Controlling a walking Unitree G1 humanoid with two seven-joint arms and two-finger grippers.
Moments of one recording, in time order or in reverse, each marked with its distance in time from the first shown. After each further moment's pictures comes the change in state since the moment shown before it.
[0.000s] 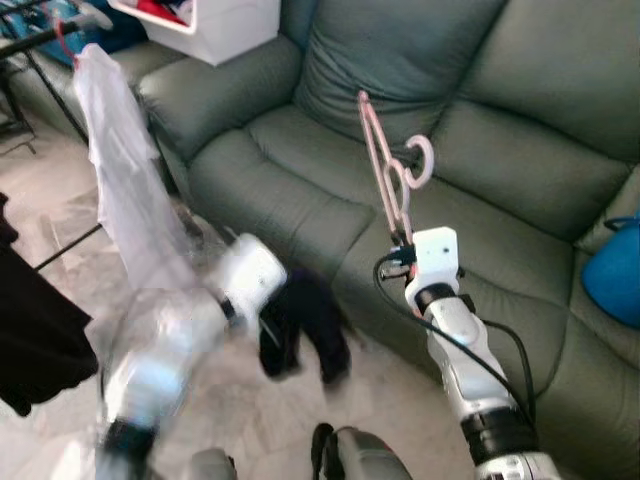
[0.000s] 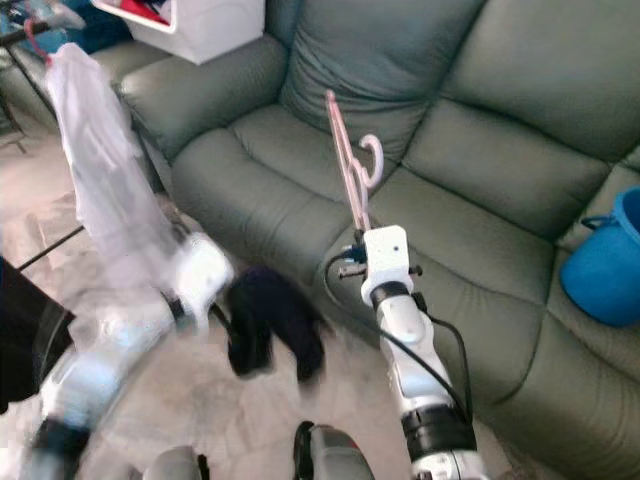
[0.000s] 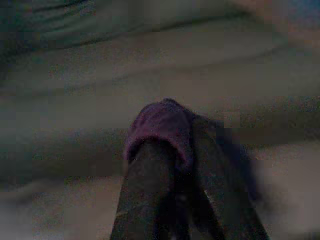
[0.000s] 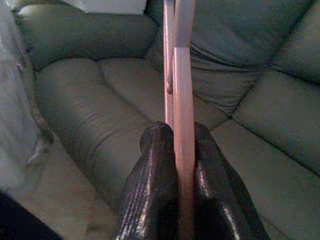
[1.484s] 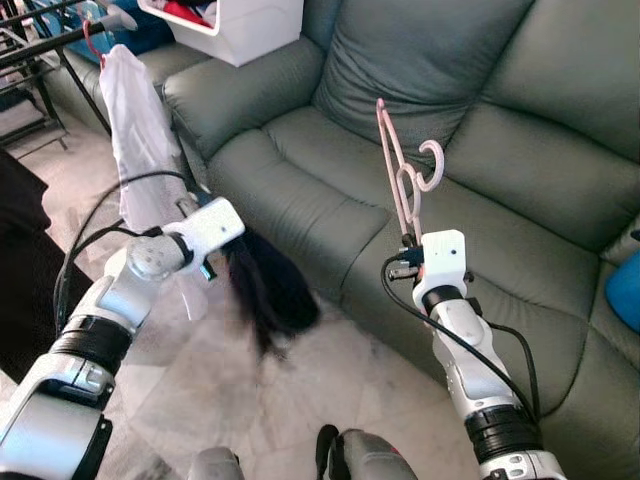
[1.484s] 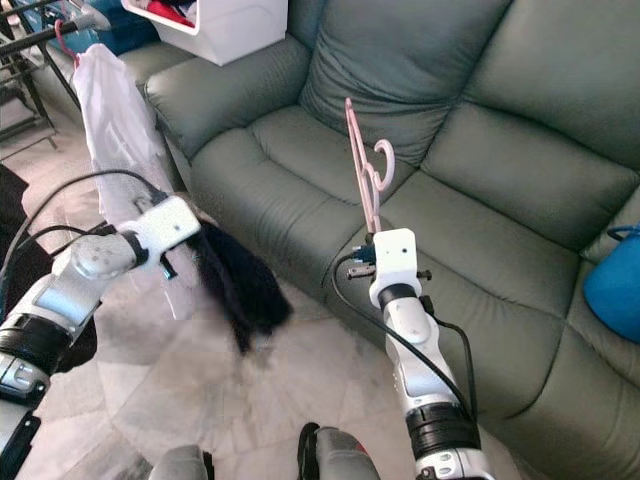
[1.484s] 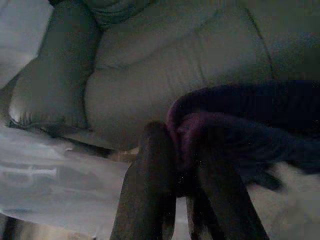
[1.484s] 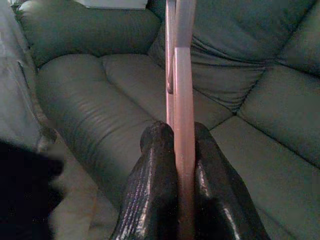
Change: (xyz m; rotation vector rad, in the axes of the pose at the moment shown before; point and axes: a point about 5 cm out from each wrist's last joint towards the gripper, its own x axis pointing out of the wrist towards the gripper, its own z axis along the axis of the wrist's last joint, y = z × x) left arm 0.012 0.067 0.005 0.349 0.101 0.007; right arm 0.000 -0.006 -0.006 0.003 0.021 -0.052
